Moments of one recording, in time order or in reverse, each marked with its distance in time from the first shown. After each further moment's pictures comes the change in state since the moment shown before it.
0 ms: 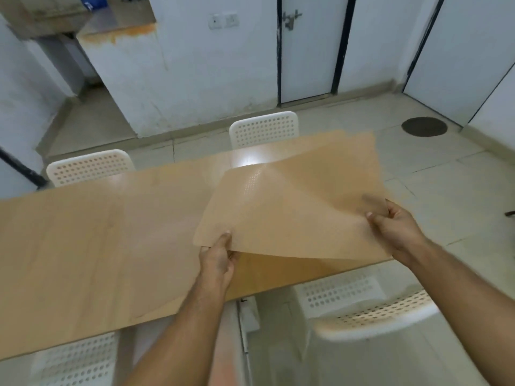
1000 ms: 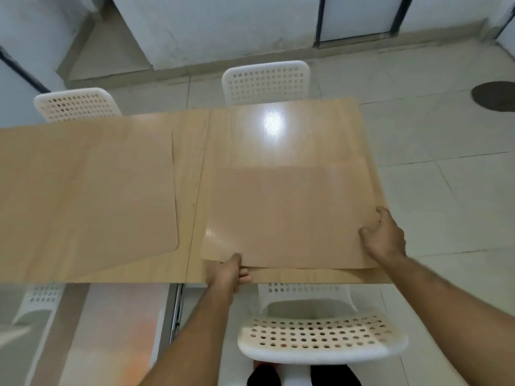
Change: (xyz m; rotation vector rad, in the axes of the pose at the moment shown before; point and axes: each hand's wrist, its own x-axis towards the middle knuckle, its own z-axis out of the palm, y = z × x) left_hand -0.004 -0.181 0.096 0.674 0.388 -0.340; right_hand 0.194 0.062 -0.094 -0.832 -0.048 0.049
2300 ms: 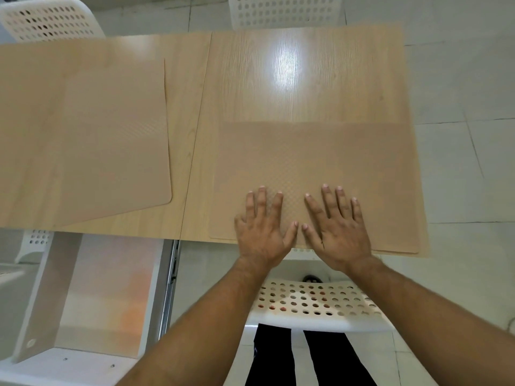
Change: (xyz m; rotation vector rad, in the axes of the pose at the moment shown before) left_hand 0.004 -0.031 0.064 1.174 0.268 1.015; right_hand -0.045 0.033 0.104 -0.708 -0.168 -0.770
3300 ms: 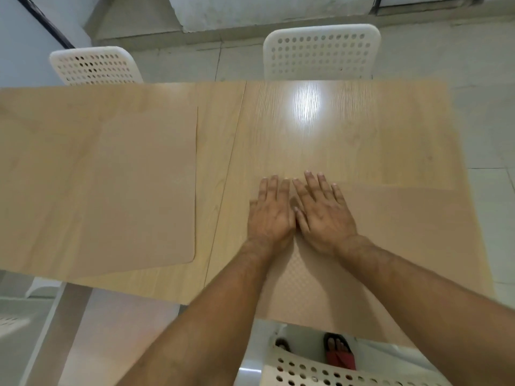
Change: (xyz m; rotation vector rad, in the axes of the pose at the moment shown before) left_hand 0.157 -0.051 -0.049 -0.210 -0.032 0.008; right_hand 0.180 -0.068 -0.054 0.069 0.037 -0.145
